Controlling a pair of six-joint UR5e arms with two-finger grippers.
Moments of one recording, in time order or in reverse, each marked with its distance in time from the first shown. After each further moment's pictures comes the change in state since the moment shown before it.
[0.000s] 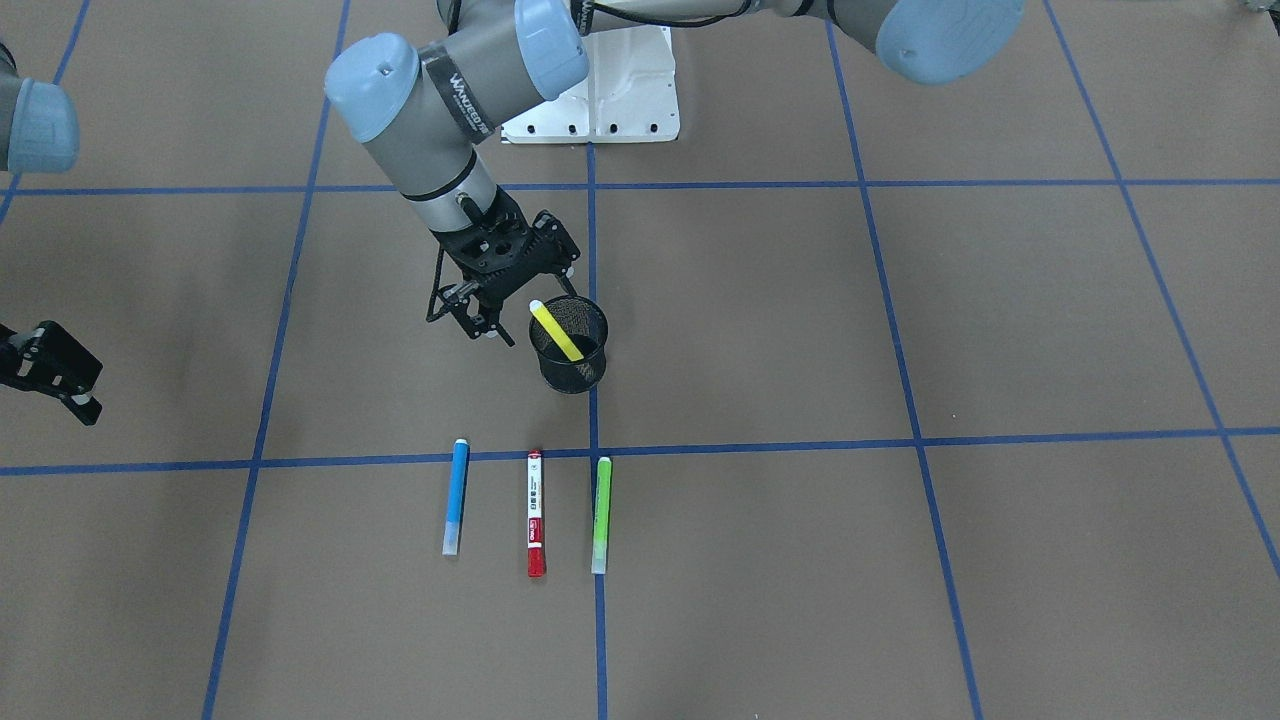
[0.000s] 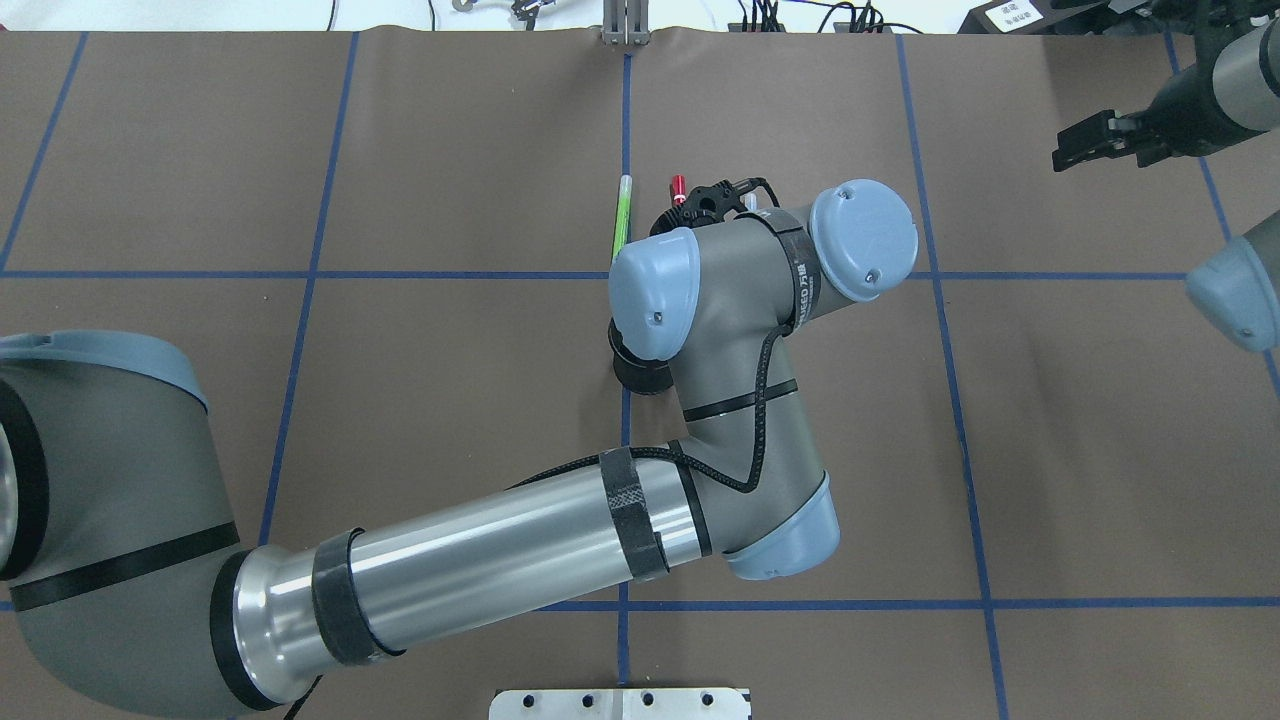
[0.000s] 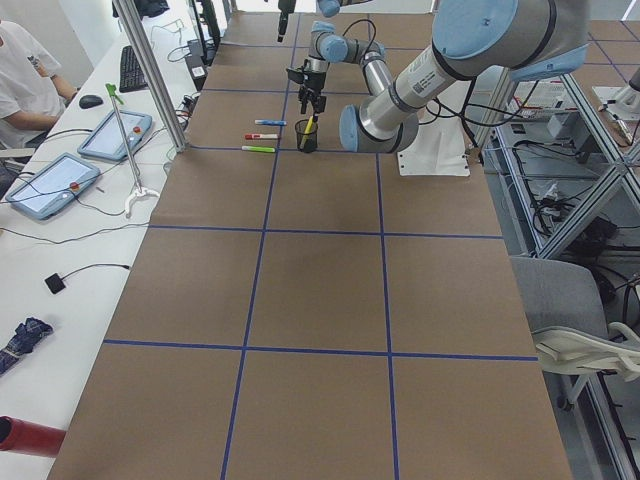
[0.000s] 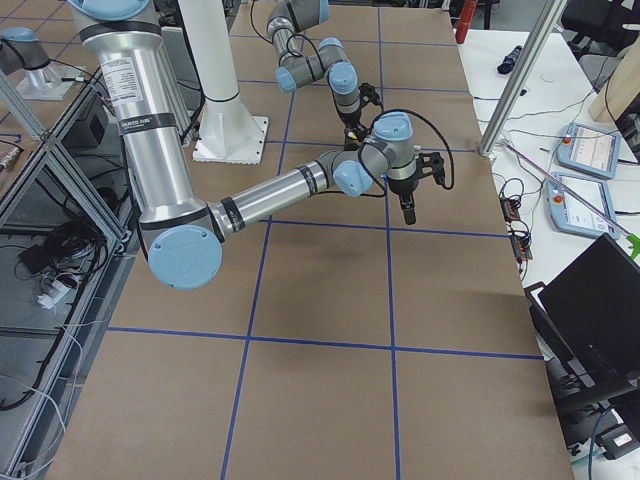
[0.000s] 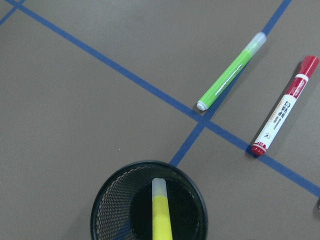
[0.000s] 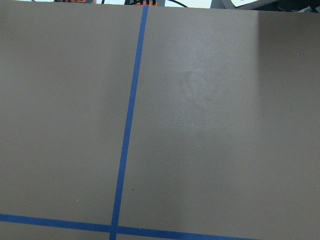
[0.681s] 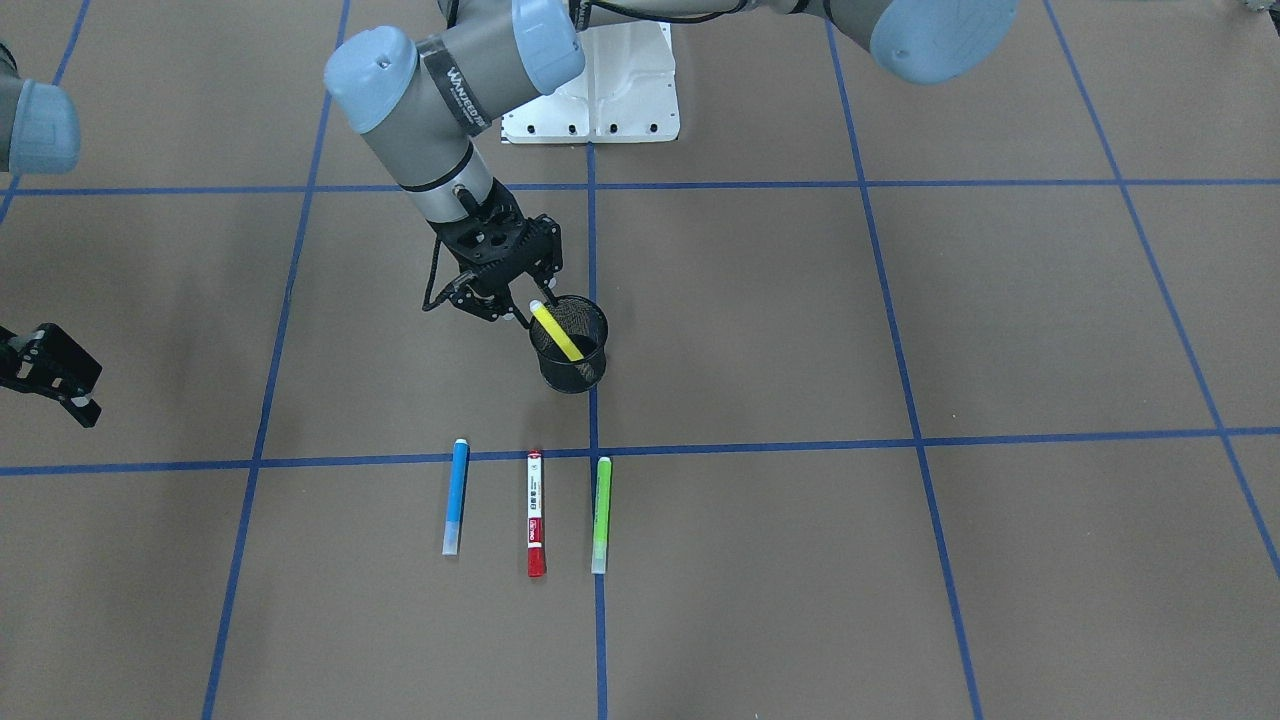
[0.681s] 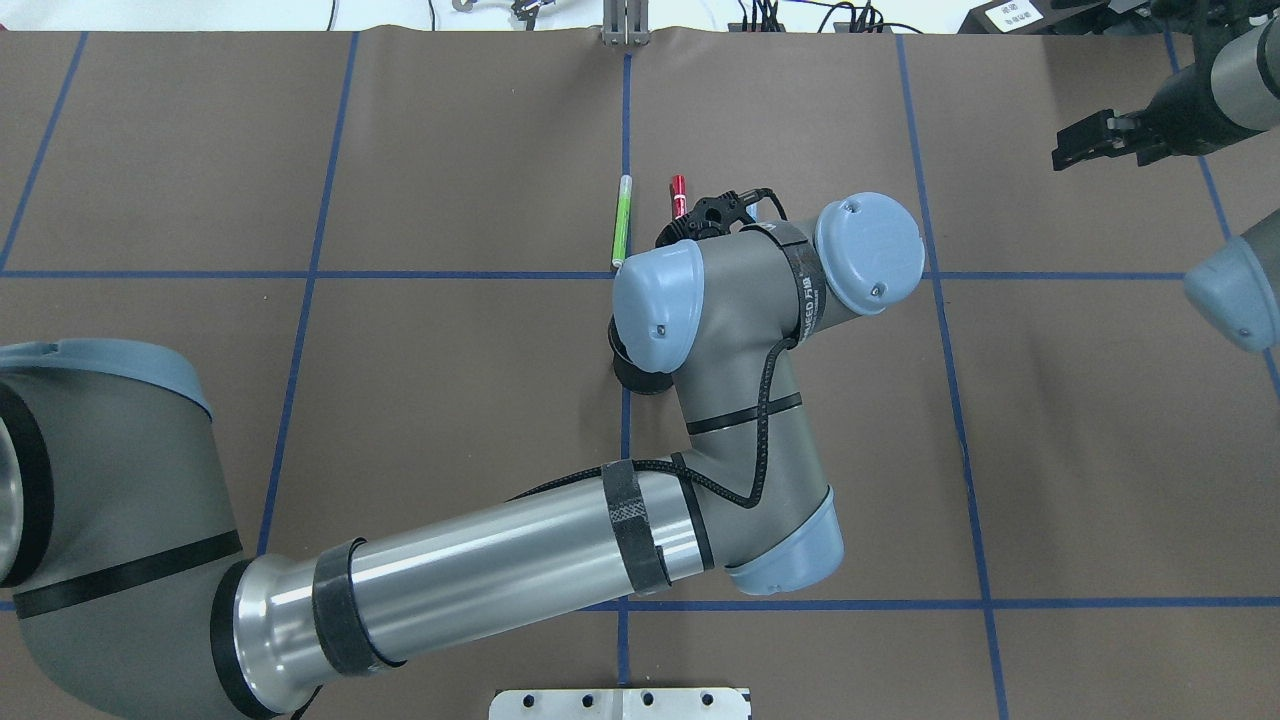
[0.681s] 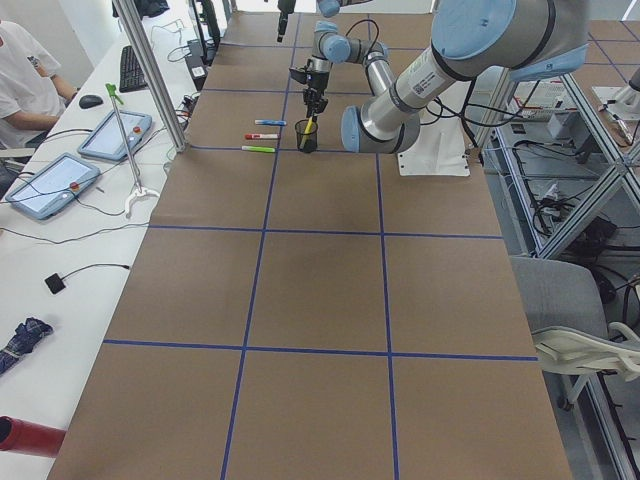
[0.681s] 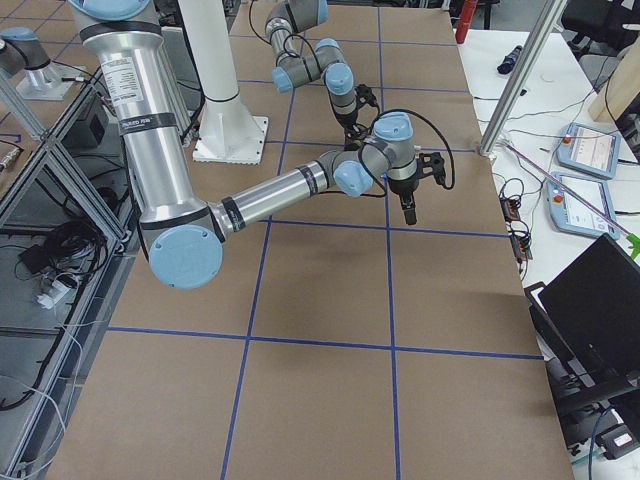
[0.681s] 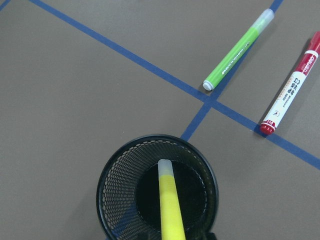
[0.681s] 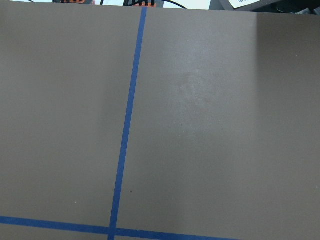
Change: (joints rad) left arm 0.009 0.001 -0.012 0.000 0.000 -0.002; right arm -0.001 0.001 -0.003 0.001 -0.007 0.000
